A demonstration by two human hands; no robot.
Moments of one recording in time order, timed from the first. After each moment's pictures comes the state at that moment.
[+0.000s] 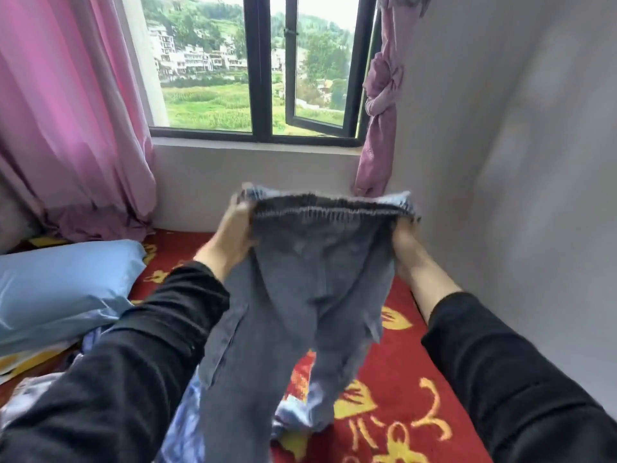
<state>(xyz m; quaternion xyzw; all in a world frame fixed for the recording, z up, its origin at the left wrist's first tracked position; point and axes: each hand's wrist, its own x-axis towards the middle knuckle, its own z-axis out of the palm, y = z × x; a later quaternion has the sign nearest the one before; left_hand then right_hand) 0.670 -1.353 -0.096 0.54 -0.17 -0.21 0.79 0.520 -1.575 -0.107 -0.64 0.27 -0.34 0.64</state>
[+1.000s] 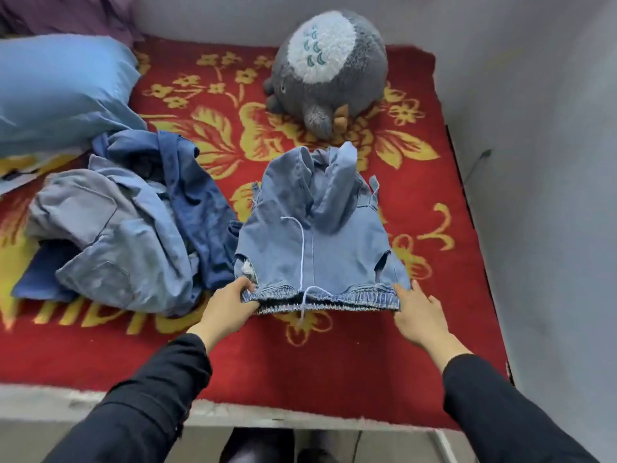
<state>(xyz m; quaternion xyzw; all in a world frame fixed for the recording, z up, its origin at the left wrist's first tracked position) 0.407 -1.152 -0.463 0.92 -0.14 -0.26 0.26 0.232 -1.458 -0.453 -0.92 0.30 0.24 0.11</state>
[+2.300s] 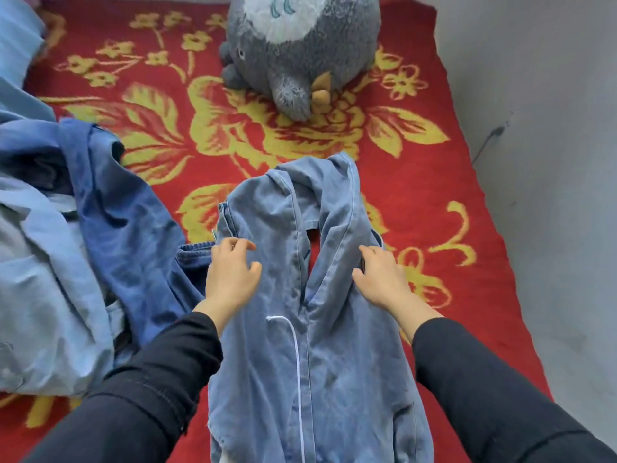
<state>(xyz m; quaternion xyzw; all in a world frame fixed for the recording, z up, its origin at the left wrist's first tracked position) 0.536 -1.305 -0.569 0.95 -0.17 -0.14 0.24 0.405 -1.528 -0.555 -0.91 0.31 0.18 0.19</state>
